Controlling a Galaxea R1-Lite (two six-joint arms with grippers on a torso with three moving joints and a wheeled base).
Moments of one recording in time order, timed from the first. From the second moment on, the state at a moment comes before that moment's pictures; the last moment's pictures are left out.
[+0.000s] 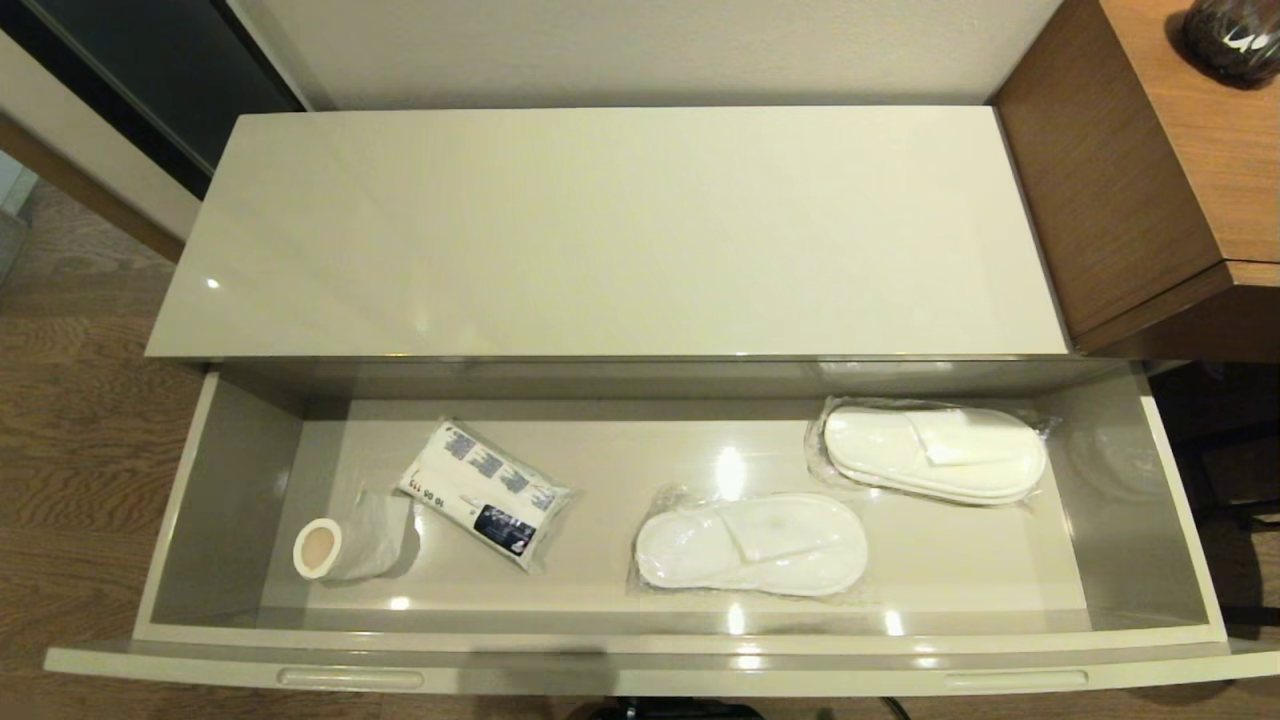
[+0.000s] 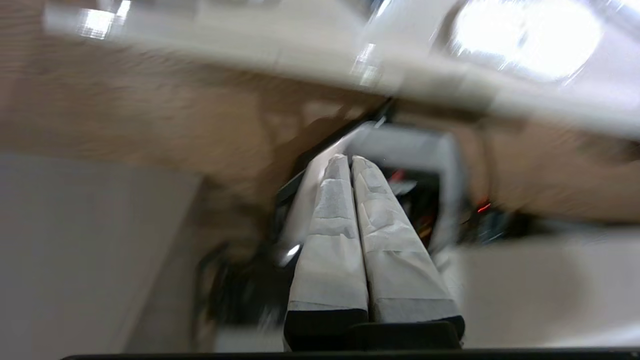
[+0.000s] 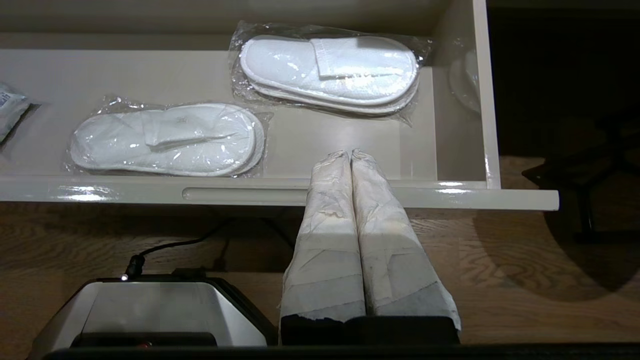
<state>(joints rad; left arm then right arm) 0.00 0.51 -1.02 1.07 -0.11 -0.22 0.00 0.02 0.00 0.00 0.00 -0.04</state>
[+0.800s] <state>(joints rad) 0.01 0.09 -0.78 1.08 -0.06 0.11 0.00 0.02 0.00 0.00 0.00 -0.04</state>
